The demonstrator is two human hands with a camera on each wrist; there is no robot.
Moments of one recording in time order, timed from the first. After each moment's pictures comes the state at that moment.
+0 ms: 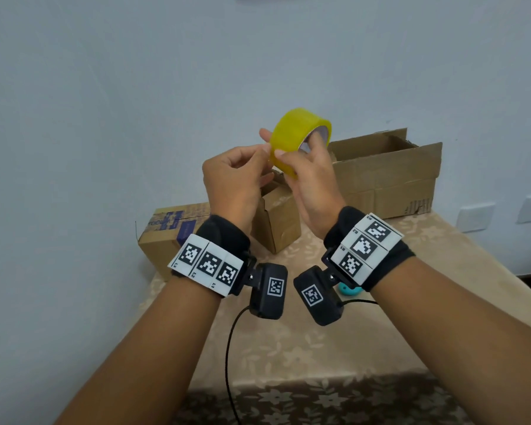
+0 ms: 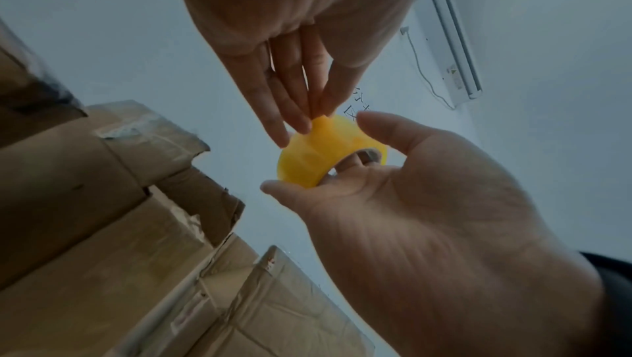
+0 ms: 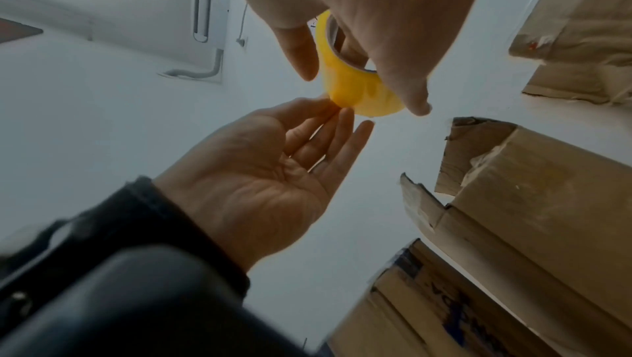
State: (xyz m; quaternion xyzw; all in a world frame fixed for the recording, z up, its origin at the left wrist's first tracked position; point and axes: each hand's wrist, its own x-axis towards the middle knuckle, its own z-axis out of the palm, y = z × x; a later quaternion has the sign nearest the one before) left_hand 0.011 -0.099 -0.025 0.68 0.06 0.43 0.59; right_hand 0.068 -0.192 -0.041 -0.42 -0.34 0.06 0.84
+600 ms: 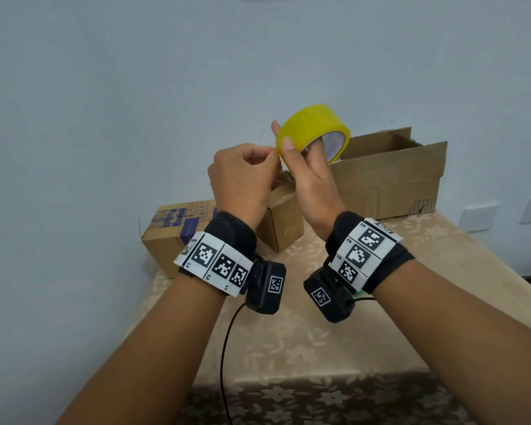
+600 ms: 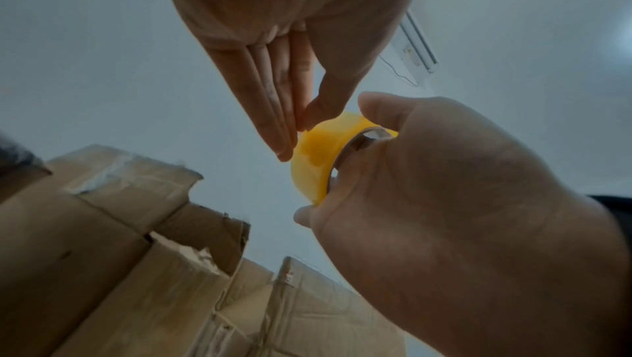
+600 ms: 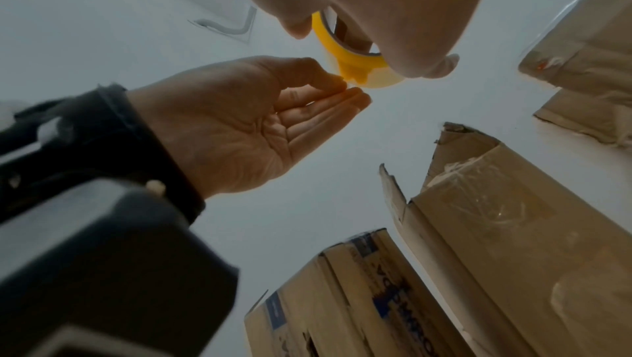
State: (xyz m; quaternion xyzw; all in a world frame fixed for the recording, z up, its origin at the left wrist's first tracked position) left_hand 0.013 -0.098 -0.024 0.76 0.07 0.47 0.45; right_hand 0.063 -0.188 -0.051 -0.49 -0.37 -0.01 0.79
